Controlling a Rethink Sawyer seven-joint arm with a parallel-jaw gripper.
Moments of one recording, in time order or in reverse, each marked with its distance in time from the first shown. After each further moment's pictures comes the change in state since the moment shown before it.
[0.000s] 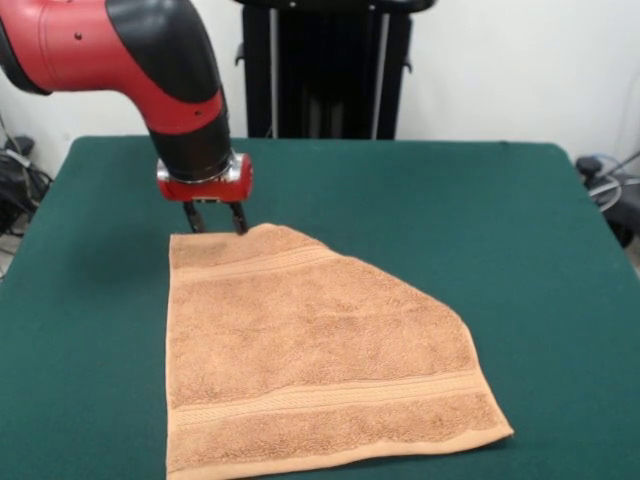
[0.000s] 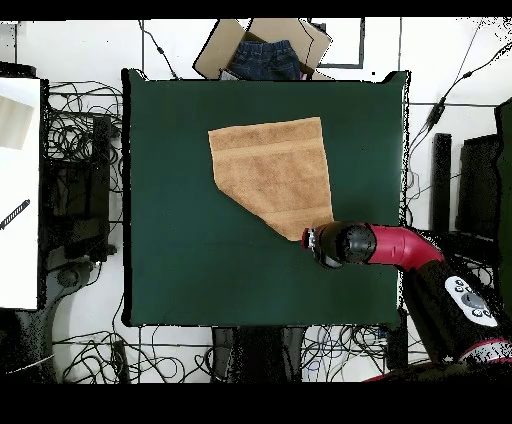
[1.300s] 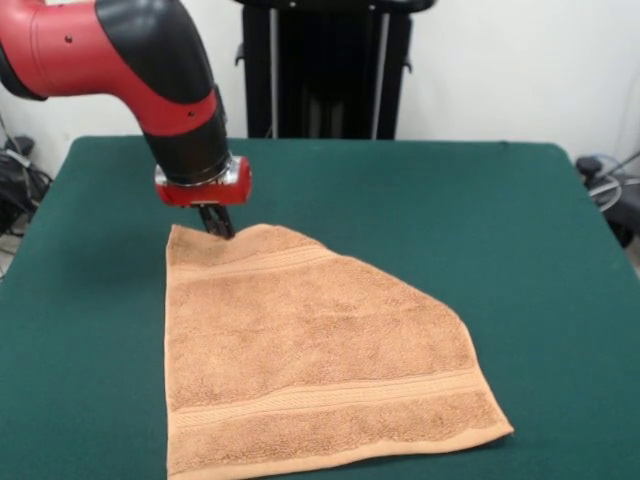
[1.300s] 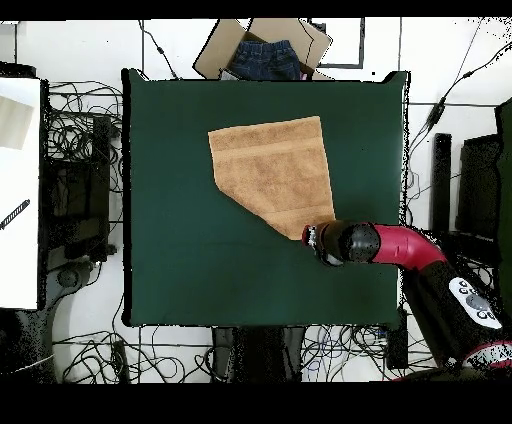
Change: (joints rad) arm -0.045 0.016 0.051 0.001 -0.009 0.001 0.000
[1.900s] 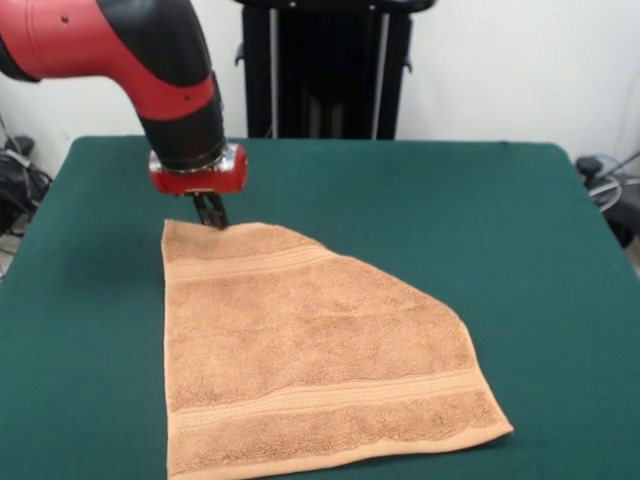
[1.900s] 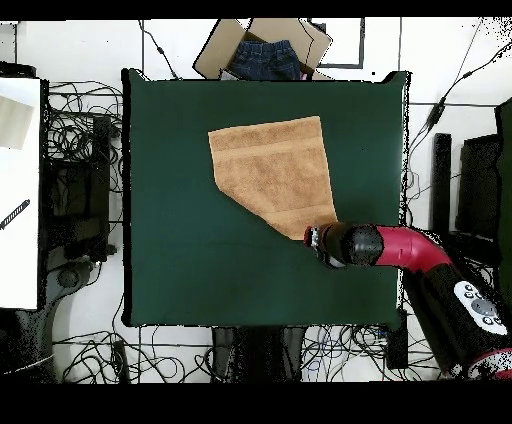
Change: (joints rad) arm -0.005 -0.055 0.004 0.034 0.000 -0.001 0.000
